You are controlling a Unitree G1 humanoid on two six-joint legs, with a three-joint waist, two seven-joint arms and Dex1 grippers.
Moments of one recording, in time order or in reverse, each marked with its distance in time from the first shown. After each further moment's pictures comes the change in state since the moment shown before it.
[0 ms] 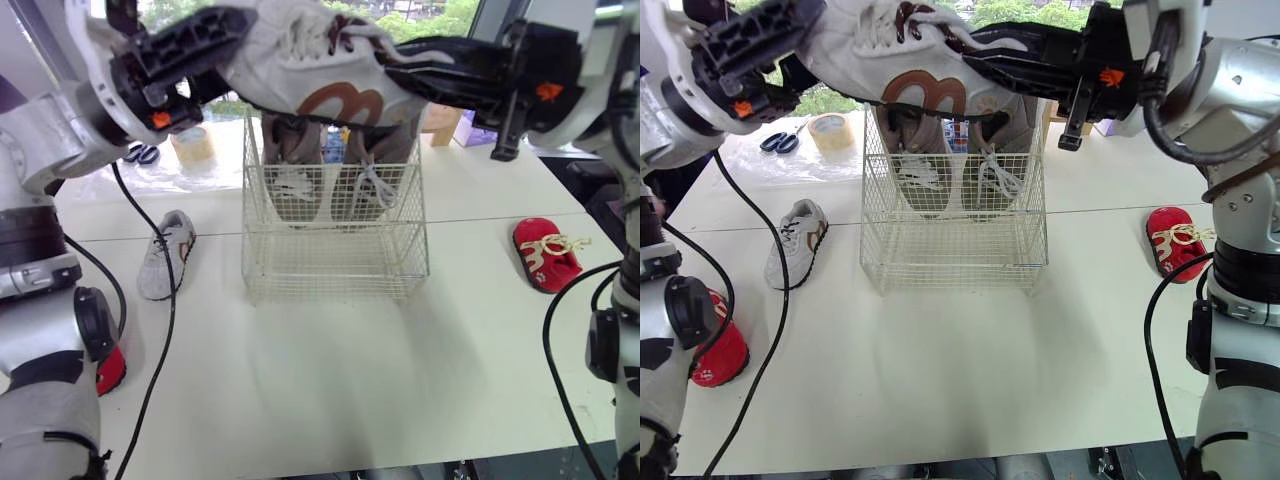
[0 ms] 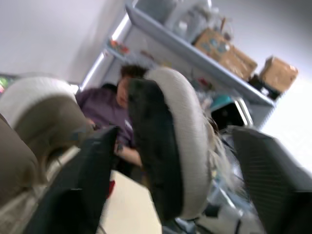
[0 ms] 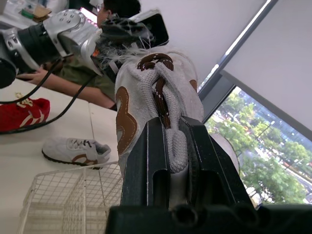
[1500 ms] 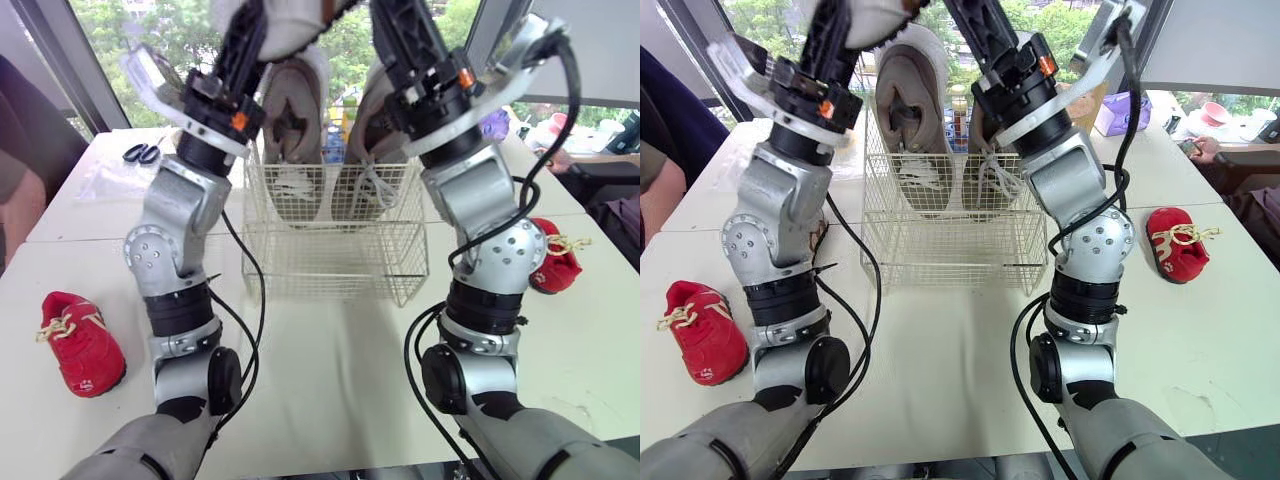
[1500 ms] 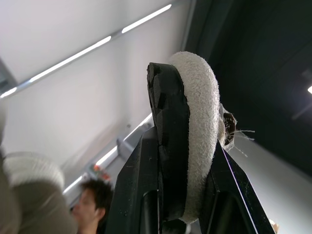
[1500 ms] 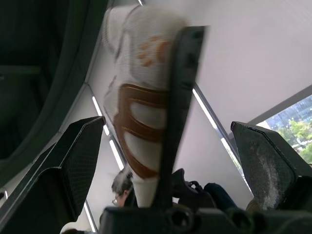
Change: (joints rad) left arm 0.298 -0.653 0.066 -0.429 -0.075 -0.643 0.493; right arm 0.125 0.778 -0.159 0.055 0.490 0.019 -0.753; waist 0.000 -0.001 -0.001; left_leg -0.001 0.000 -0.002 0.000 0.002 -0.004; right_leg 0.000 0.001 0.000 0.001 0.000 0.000
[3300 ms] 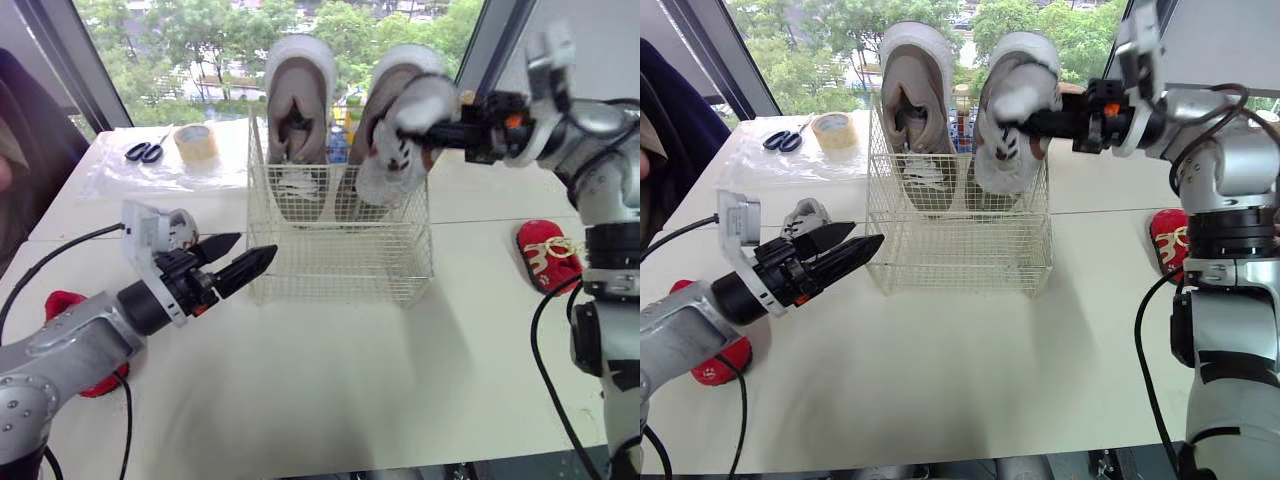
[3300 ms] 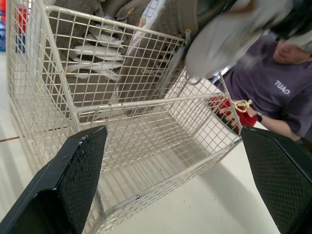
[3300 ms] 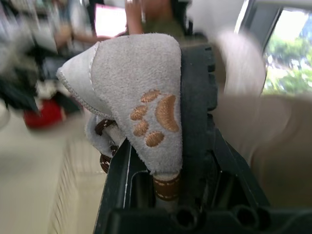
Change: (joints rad) left arm 0.765 0.719 0.016 -0.594 0.080 0.126 0.060; right arm -0.128 -0.722 0.284 0.560 -0.654 -0.143 1.142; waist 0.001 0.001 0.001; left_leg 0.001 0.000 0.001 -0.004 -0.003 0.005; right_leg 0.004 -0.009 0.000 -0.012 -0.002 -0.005
